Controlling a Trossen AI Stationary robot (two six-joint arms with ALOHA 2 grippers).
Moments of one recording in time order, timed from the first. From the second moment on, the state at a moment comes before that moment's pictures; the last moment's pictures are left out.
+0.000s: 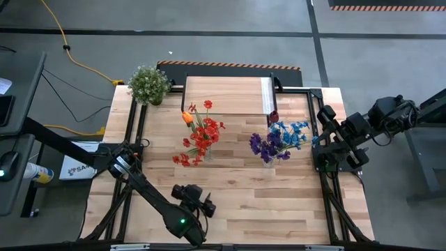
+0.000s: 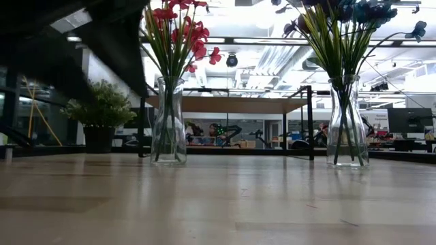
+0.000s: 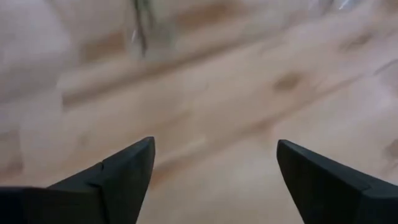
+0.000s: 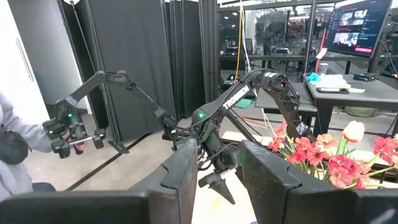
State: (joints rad) left arm -0.74 2.13 1.64 -1.26 -0.81 -1.97; right arm 0.40 0.61 1.11 -0.49 -0.03 0.06
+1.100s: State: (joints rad) left arm -0.61 2.13 1.39 -1.18 -1.19 -1.92; right arm 0.40 0.61 1.11 -0.49 -0.08 0.08
